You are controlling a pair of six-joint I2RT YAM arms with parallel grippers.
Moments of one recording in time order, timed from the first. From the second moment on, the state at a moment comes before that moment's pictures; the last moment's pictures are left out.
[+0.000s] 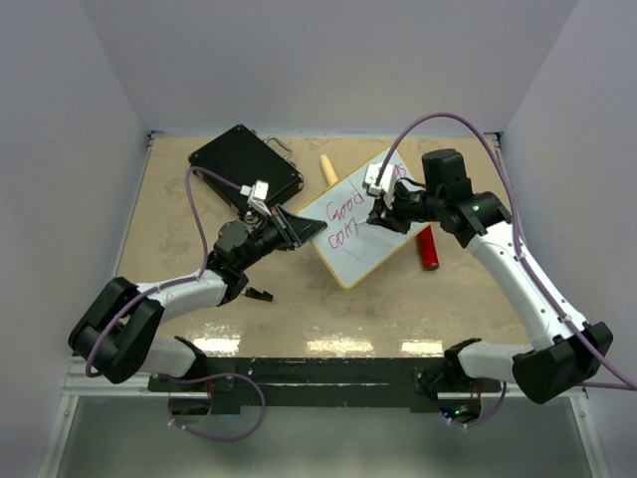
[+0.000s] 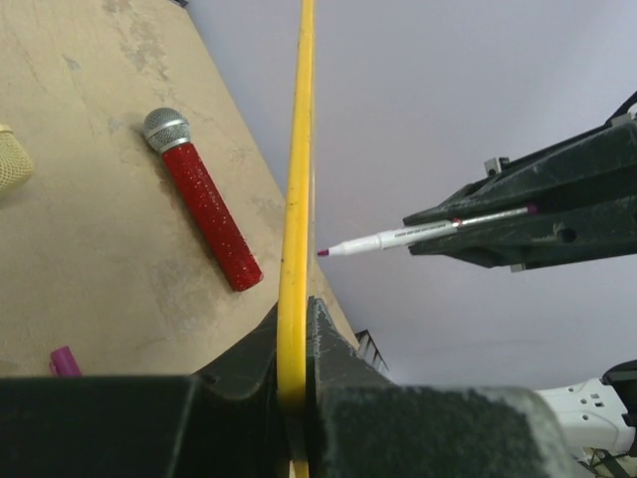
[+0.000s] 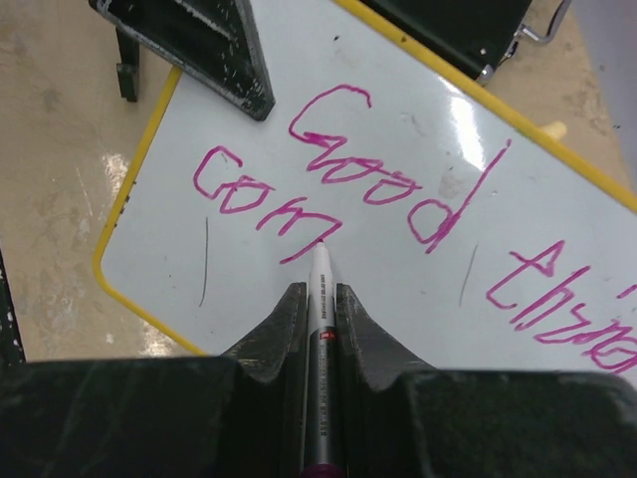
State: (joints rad) left arm -0.58 1.37 0.52 0.95 0.32 -1.02; right arm 0.41 1.25 1.31 -0.76 -0.59 -0.68
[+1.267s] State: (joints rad) left arm -0.58 1.36 0.49 0.98 0.38 -1.04; right arm 0.35 1.16 1.26 -0.66 -0.70 -0.62
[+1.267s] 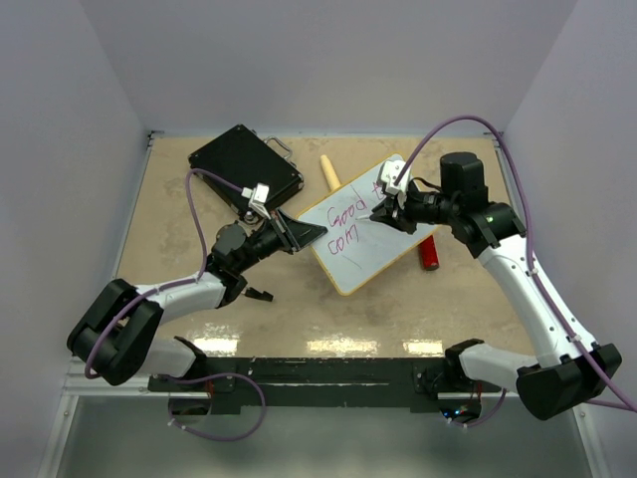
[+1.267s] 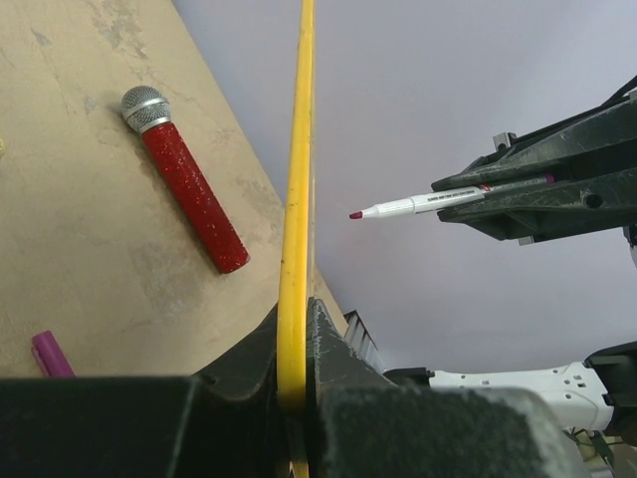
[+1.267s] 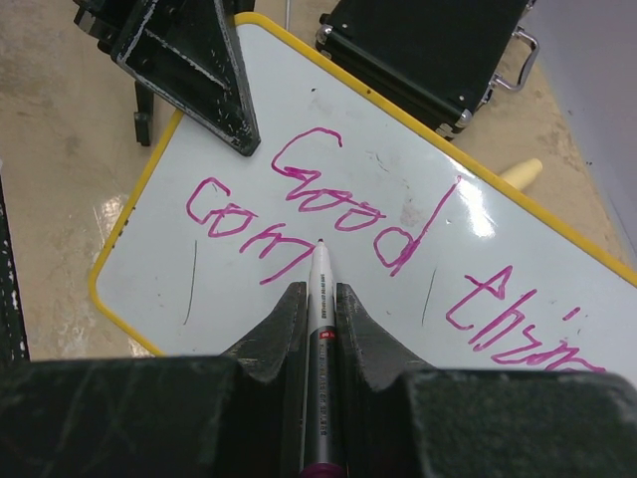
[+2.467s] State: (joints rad) left arm -0.56 1.39 0.52 1.01 0.43 -1.08; right arm 0.35 1.19 1.24 -0.61 -0.64 -0.59
